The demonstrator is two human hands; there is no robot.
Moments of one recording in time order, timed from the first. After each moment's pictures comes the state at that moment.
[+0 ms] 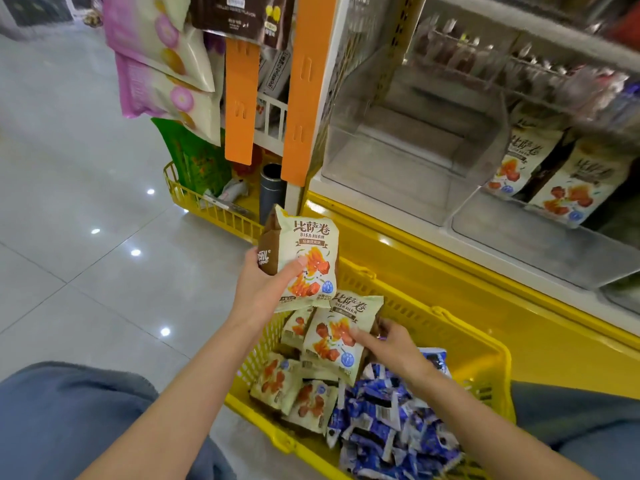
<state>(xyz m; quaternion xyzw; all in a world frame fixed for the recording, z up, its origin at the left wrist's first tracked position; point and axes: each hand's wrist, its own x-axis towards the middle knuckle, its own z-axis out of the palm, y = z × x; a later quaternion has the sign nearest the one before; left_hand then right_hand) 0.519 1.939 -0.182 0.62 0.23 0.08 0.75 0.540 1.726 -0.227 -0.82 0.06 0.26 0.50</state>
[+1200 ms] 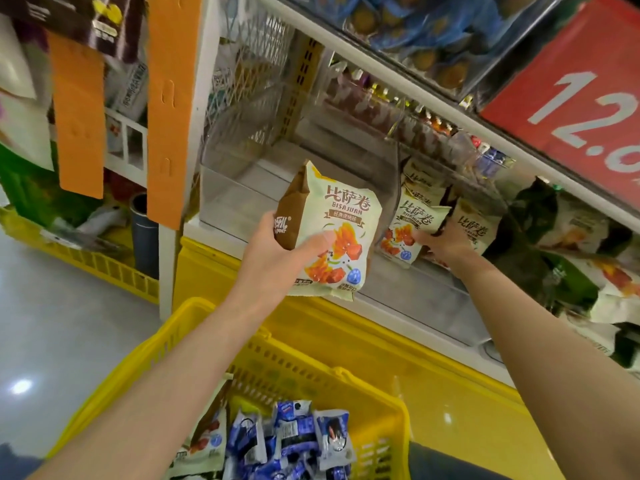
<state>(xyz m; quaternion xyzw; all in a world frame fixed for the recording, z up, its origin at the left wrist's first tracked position) 0.648 1.827 -0.096 0.60 0.04 0.06 0.80 0.794 1.559 -0.070 -0.92 0.11 -0.03 0.37</state>
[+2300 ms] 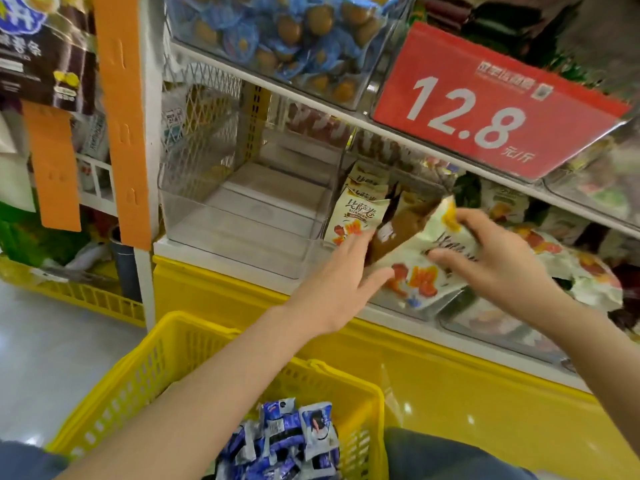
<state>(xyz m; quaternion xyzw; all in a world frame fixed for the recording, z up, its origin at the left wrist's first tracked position) 0.627 1.716 -0.068 0.82 -0.25 0.05 0.51 0.604 1.526 0.029 -0.96 -0.15 -0.16 0.16</state>
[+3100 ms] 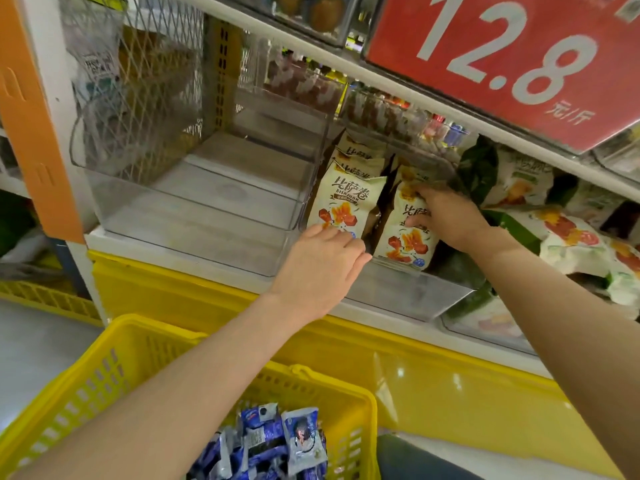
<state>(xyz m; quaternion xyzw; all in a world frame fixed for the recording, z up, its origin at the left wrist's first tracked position) 0.693 1.695 -0.108 0.90 -0.27 0.30 0.17 0.779 1.476 -0.034 -0.99 -0.06 -0.07 -0.07</state>
